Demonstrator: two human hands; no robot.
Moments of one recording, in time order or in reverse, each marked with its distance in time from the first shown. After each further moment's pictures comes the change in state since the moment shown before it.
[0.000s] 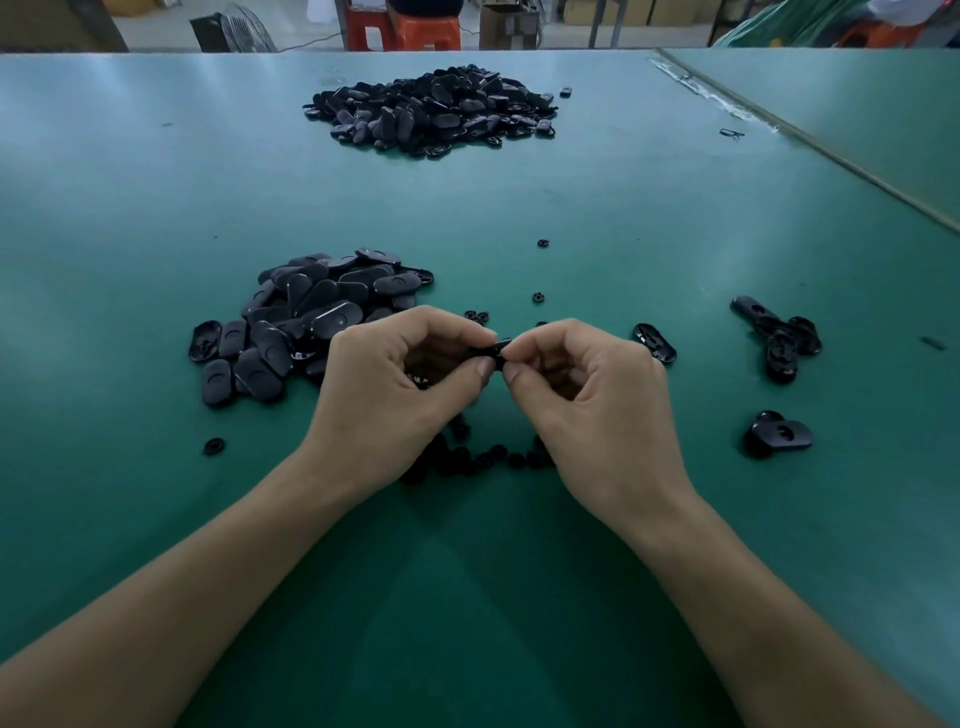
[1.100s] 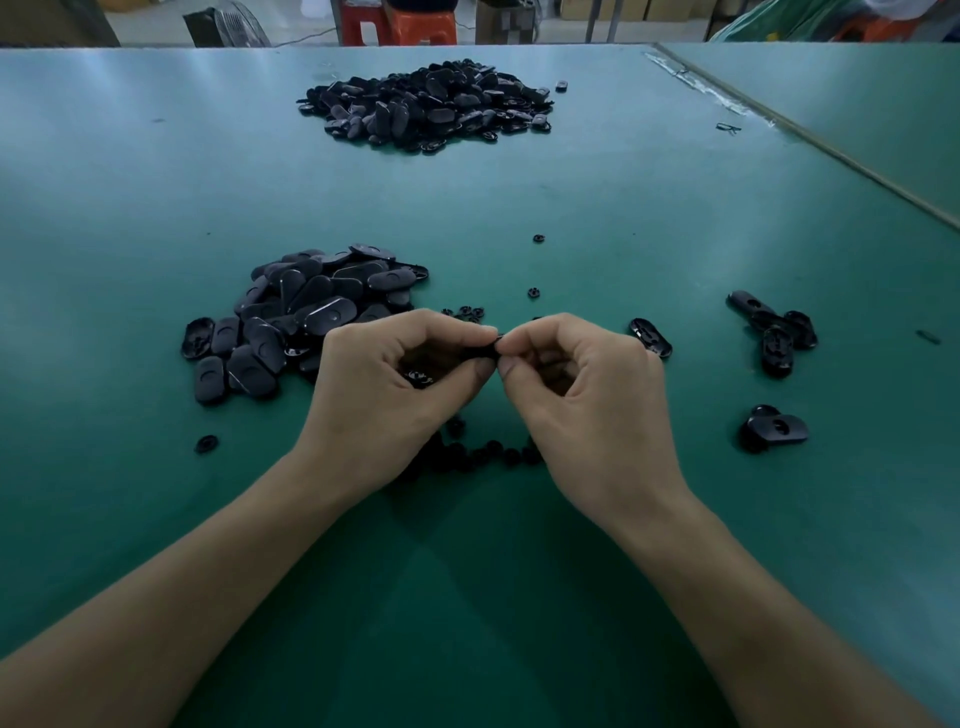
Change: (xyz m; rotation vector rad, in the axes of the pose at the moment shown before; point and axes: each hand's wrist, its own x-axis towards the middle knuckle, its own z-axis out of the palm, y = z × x) left_hand -0.001 -0.003 0.002 0.008 0.010 0.082; right_hand -0.002 -0.003 0.001 -0.052 0.026 -0.010
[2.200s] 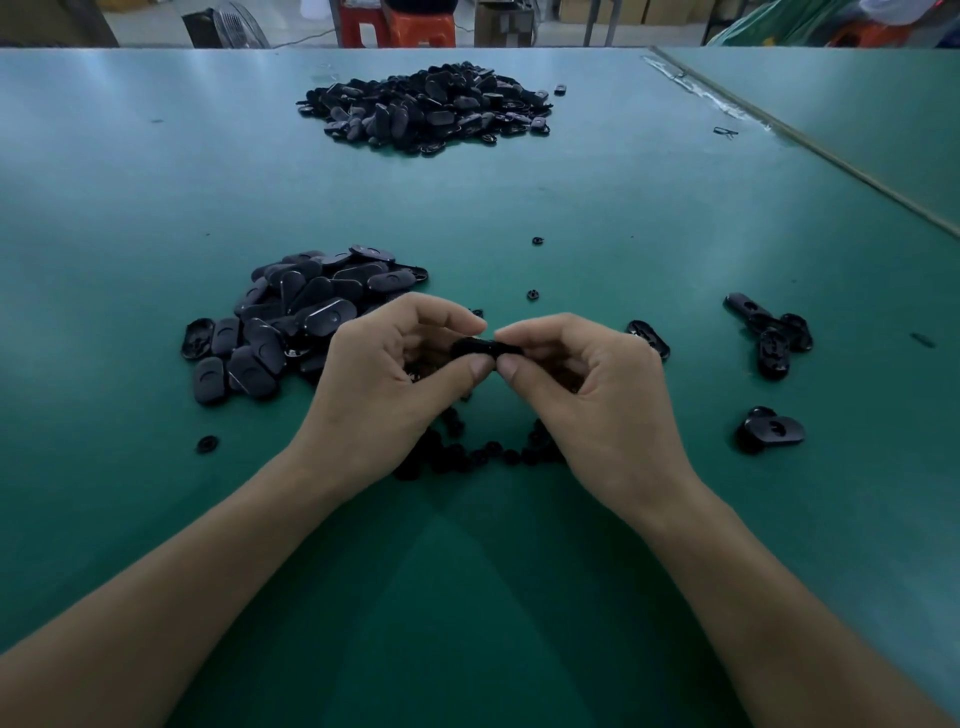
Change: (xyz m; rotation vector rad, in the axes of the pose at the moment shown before) left_hand 0.003 -0.002 -0.003 -0.109 -0.056 -0.145; right_hand 0.007 0.007 -0.008 0.068 -0.086 0.006
